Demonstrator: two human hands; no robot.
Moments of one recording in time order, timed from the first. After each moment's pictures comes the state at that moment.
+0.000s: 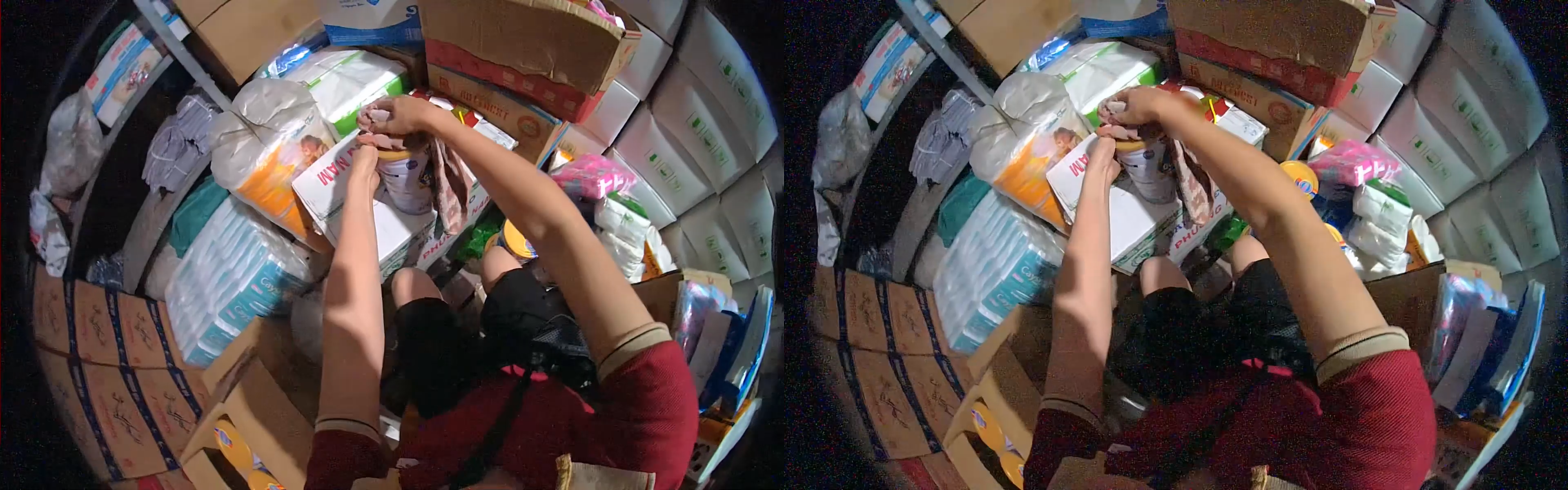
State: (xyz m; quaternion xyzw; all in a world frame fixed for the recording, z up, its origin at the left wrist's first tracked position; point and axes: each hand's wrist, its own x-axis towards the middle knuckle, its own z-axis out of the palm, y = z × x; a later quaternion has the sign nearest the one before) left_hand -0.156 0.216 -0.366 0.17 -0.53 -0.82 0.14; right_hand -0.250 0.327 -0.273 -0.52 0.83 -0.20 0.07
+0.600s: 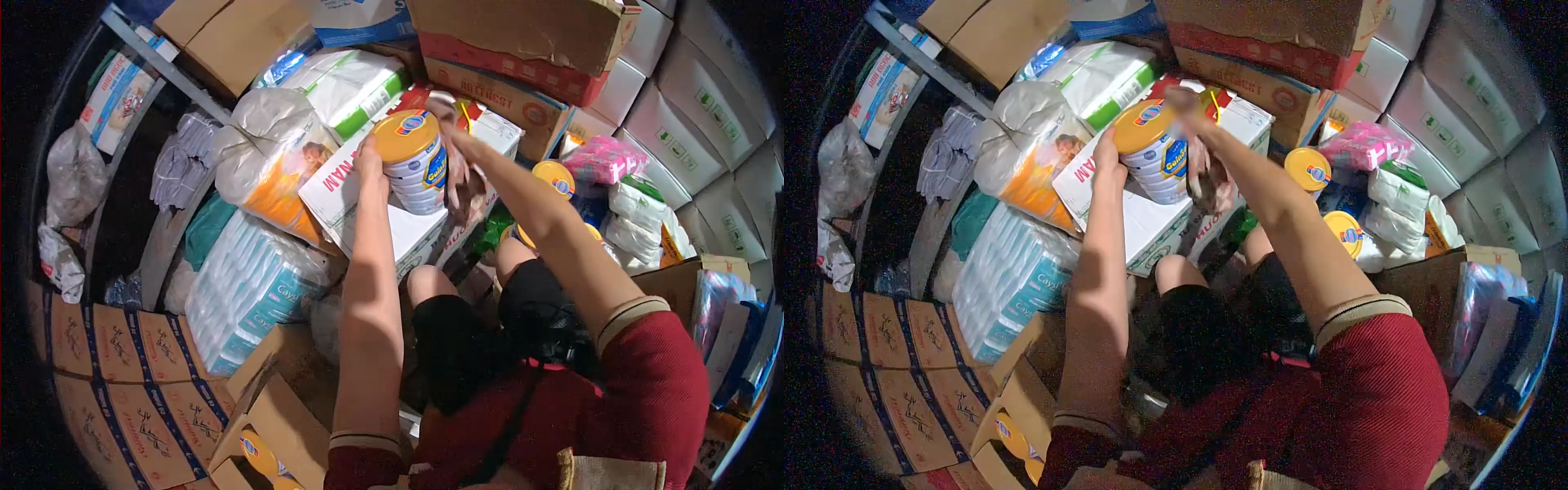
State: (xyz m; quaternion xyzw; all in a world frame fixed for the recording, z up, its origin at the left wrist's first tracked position) left_hand -0.163 0.236 -0.361 0.28 -0.46 -0.79 0.29; right_hand -0.292 0.376 -0.418 -0.16 0.58 -0.73 0.33
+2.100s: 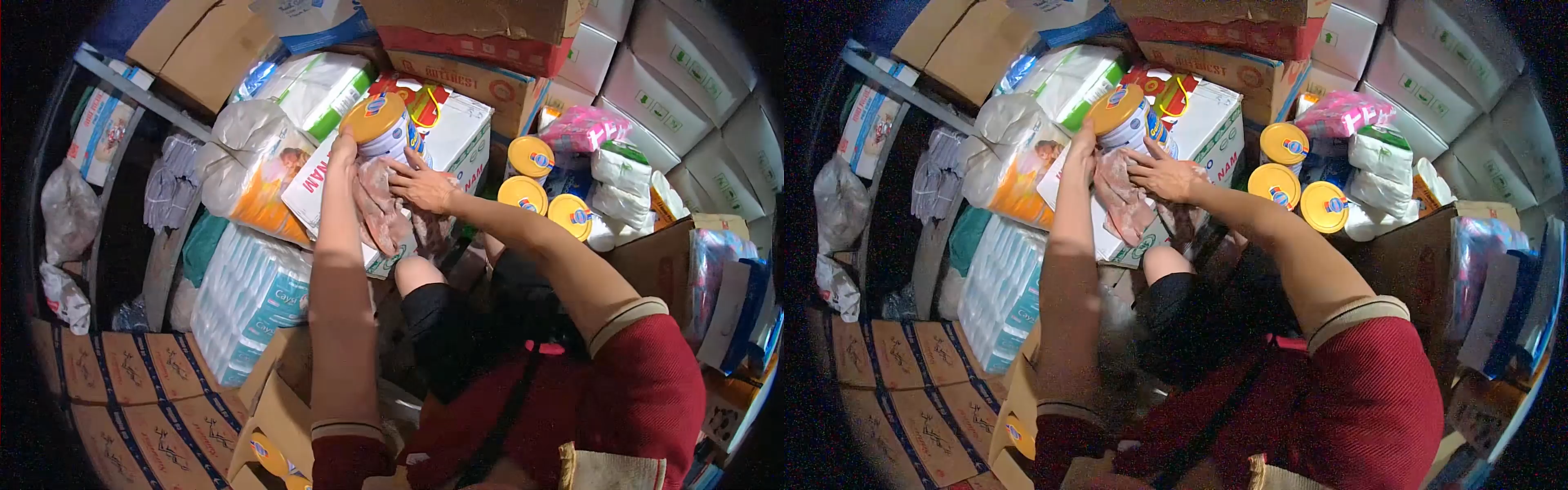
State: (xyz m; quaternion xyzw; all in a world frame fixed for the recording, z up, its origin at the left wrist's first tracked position) left_hand -0.184 0.214 -0.364 0.30 -0.65 -0.69 0.10; right_hand -0.160 0.426 -0.400 -0.63 0.74 -0.10 -0.21
